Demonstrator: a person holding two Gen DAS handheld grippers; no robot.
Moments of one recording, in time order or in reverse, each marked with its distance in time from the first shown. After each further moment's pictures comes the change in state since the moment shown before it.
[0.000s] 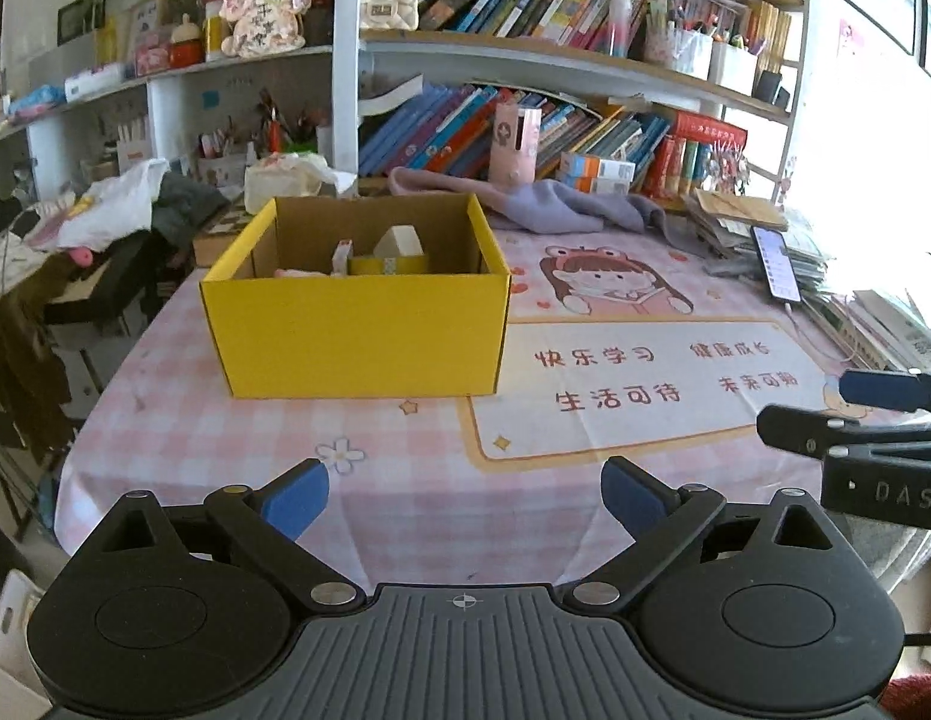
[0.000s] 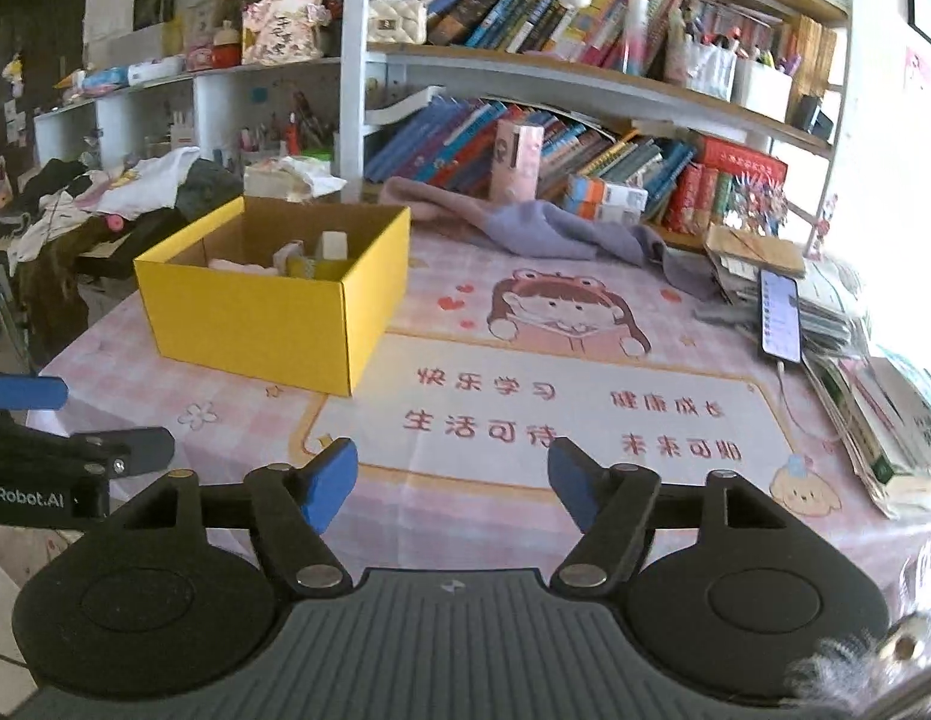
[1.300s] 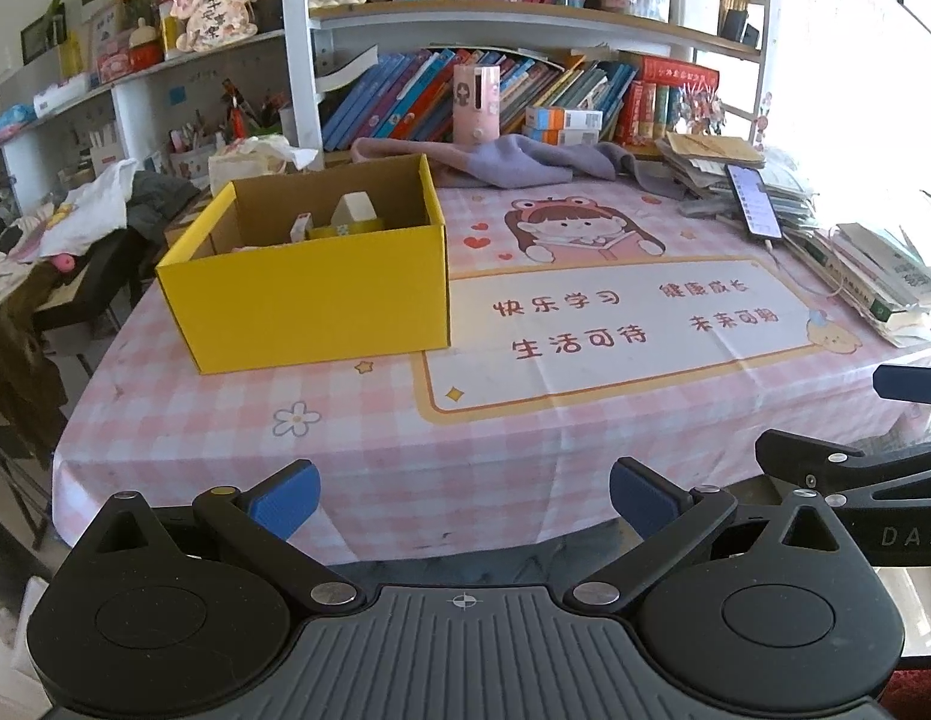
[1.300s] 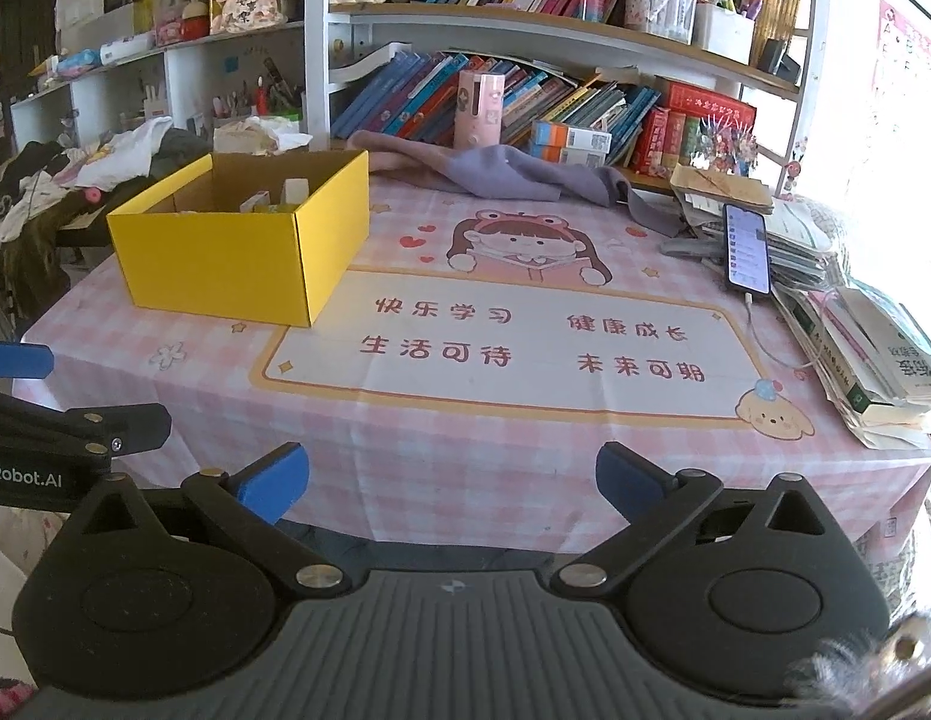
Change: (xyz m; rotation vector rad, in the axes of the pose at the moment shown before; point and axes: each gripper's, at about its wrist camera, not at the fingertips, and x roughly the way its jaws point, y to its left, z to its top) left arm 0.001 -0.043 -0.013 0.077 0.082 0.009; right arm -0.013 -0.029 -0.035 0.034 0.076 -0.025
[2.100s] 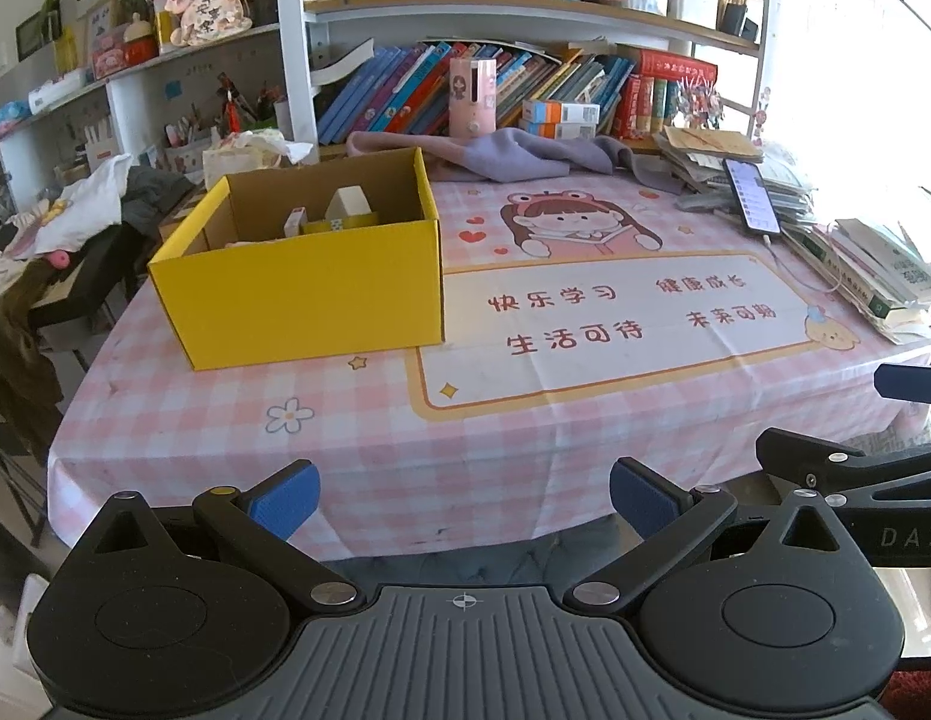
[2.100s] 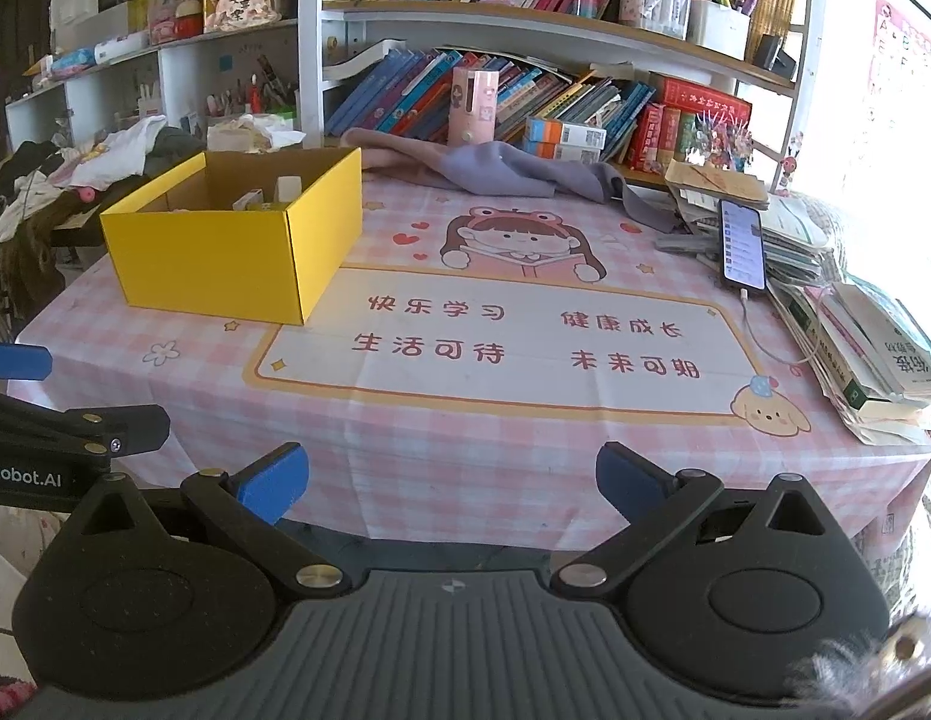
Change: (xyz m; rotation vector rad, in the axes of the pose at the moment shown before) left arm 0.003 -0.002 0.002 -0.004 0.013 -0.008; right arm 0.005 -0.007 0.000 0.005 0.002 -0.003
